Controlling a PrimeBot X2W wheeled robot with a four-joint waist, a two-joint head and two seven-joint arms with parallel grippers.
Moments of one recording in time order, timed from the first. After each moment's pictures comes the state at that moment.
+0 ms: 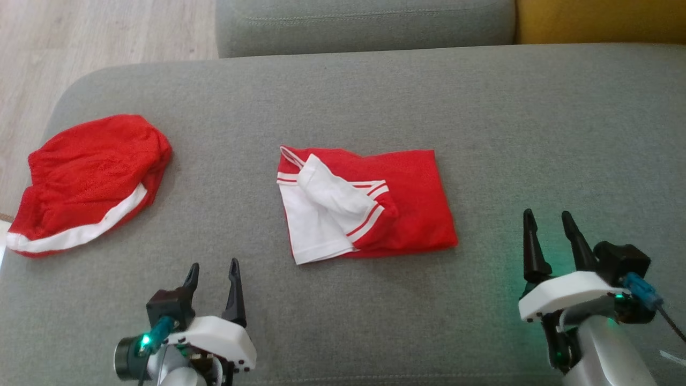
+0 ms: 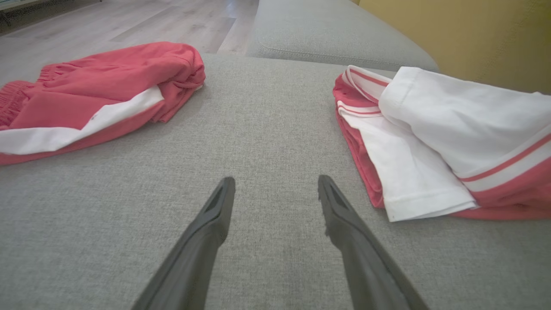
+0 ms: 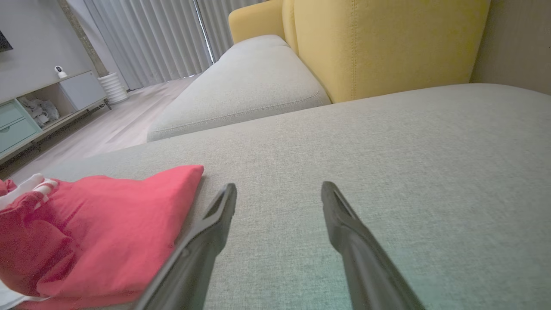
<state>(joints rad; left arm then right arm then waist) -0.06 0.04 -0.25 0.43 -0.24 0.14 -0.25 -0.21 -0.05 -0.01 0.58 0.20 0.12 -0.25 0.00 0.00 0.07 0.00</state>
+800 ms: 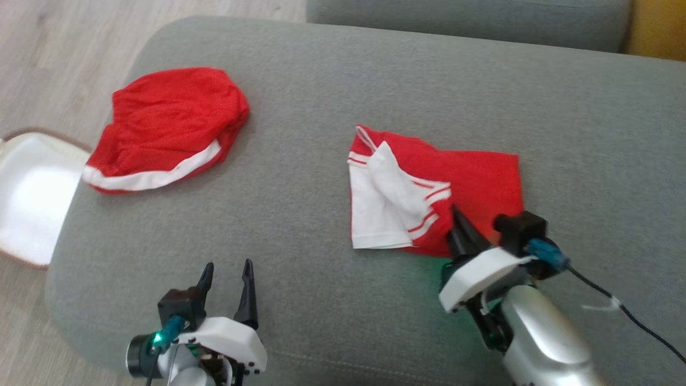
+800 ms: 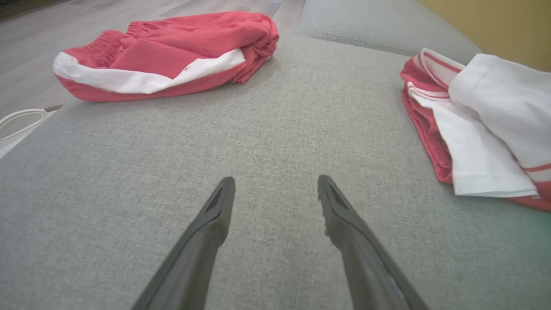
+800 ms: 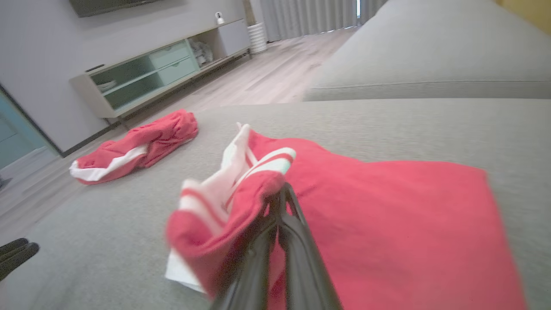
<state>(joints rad) -0.06 0.04 -0.29 0.42 -0.27 0.13 -0.25 -0.35 -0.05 0.37 0.65 0.32 0.12 -0.24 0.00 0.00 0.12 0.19</state>
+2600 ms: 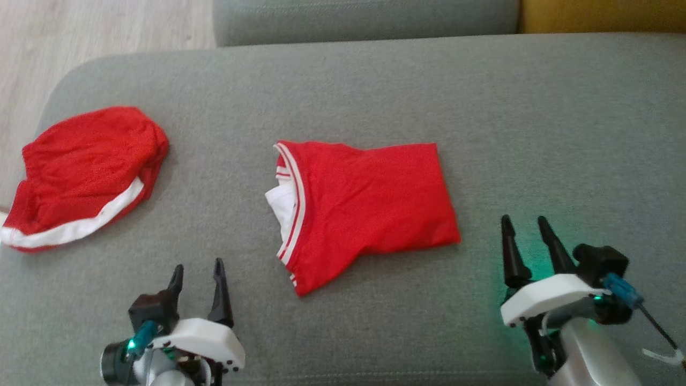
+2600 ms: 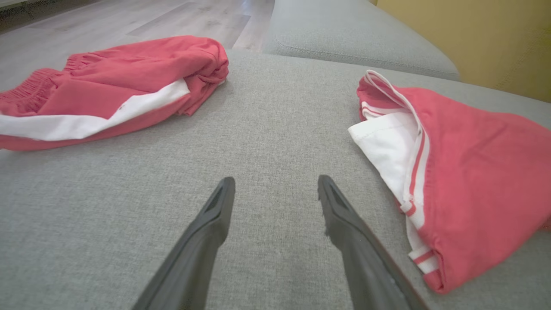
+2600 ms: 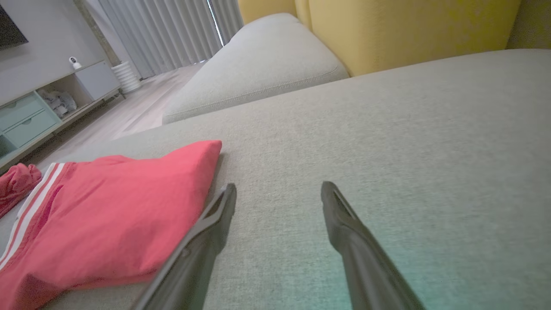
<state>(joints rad) -0.03 0.04 -0.19 0.39 -0.24 0.14 -0.25 -0.22 -0.05 0.07 0.61 0.27 0.12 -0.25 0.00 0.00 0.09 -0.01</state>
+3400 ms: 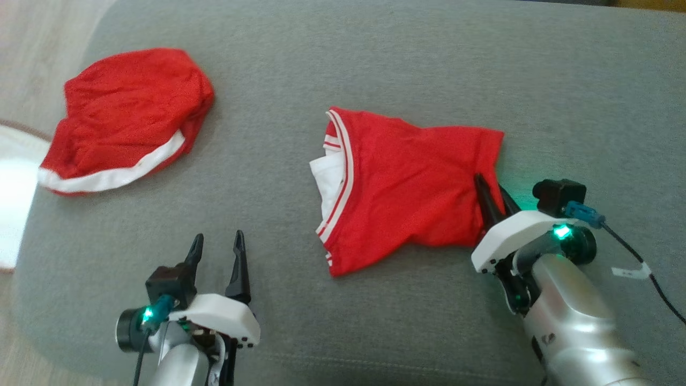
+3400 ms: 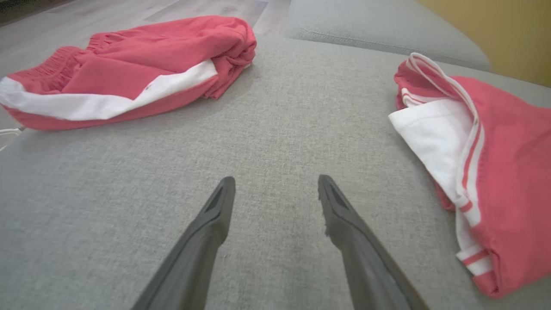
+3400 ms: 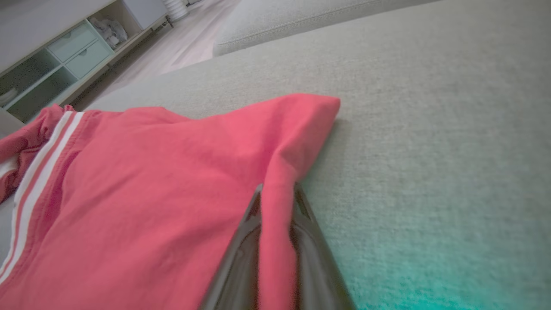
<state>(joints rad) -0.11 0.04 -0.26 0.38 -0.24 0.12 -0.25 -0.53 -0.06 0.26 0.93 0.40 0.12 -0.18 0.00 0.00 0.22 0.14</state>
